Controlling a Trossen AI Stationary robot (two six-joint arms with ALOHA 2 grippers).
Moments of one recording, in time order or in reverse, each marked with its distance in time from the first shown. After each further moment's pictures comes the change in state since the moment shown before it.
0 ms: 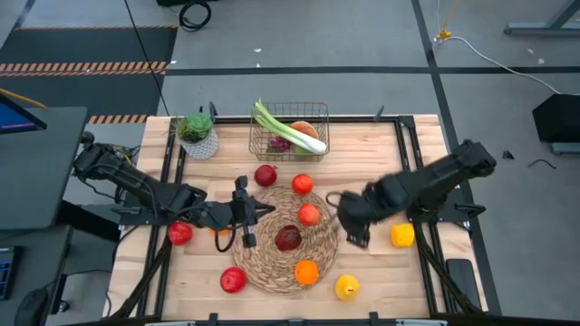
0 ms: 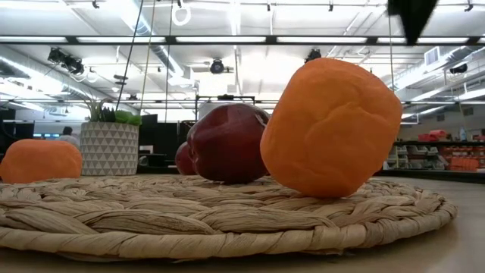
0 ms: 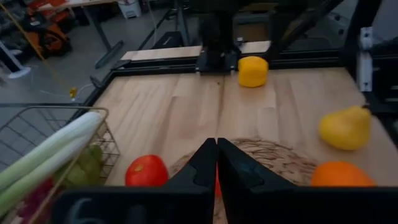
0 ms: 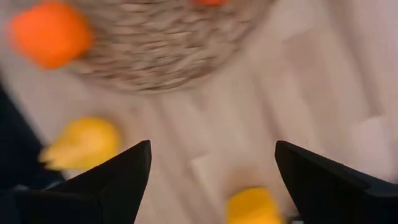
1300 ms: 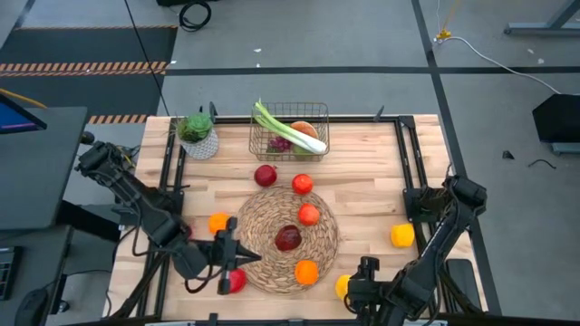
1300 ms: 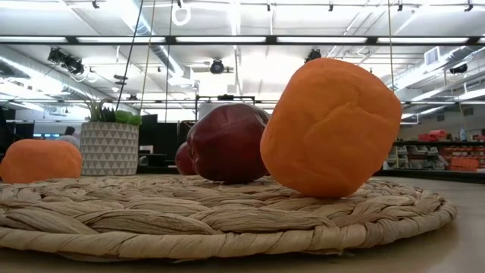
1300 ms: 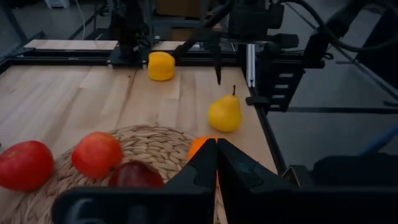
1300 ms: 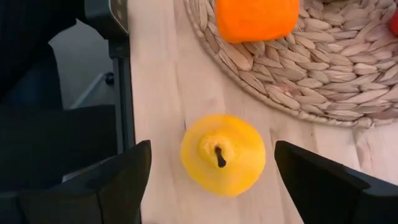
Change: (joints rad) left arm -0.328 0.048 0.001 0.040 -0.038 -0.234; right arm 0.528 0.320 0.000 0.446 0.366 0.151
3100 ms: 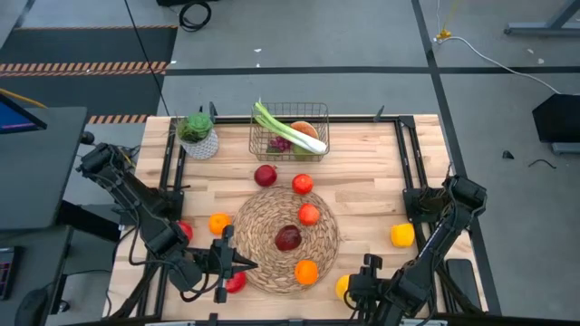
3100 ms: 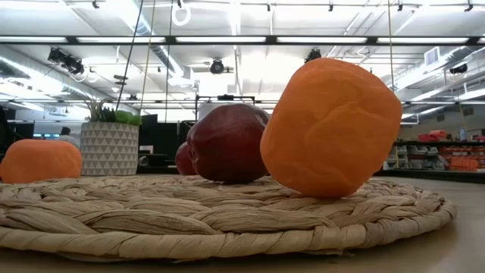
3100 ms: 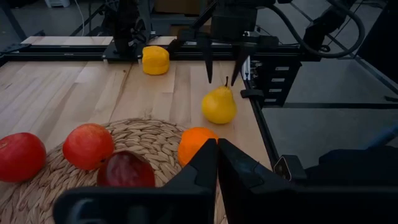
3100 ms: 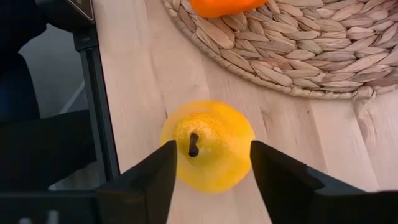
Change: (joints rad) left arm -0.060 0.034 0.000 -0.001 -0.057 -0.033; right arm 0.000 0.001 -0.085 0.033 0.003 0.122
